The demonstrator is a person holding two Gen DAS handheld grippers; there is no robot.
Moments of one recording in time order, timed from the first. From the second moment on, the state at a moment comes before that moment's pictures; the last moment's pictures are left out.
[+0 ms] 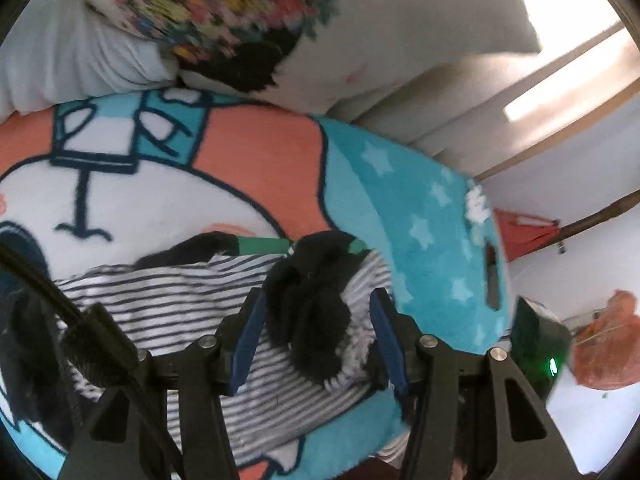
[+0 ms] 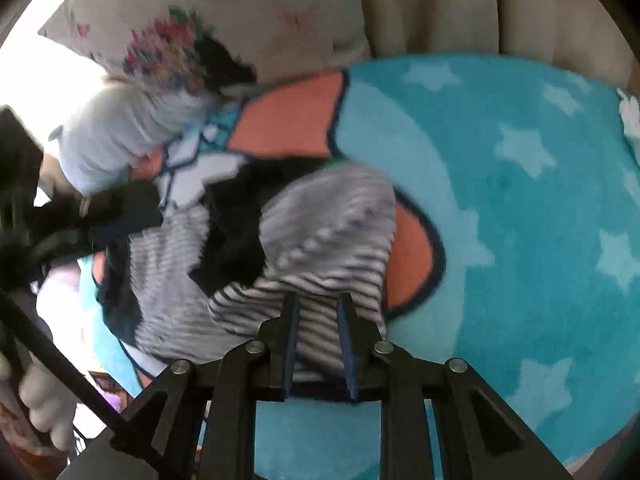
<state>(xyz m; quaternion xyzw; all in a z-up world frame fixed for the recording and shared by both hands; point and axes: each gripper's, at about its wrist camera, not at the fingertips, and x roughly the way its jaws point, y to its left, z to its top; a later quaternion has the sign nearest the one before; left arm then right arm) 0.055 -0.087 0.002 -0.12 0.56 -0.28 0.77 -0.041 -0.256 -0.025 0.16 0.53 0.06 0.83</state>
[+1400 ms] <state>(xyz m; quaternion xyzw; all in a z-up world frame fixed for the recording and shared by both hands) -0.068 0.203 -0.048 -0.30 0.52 -0.05 0.80 0.077 0.051 -0.040 -0.02 0.64 0.15 0.75</state>
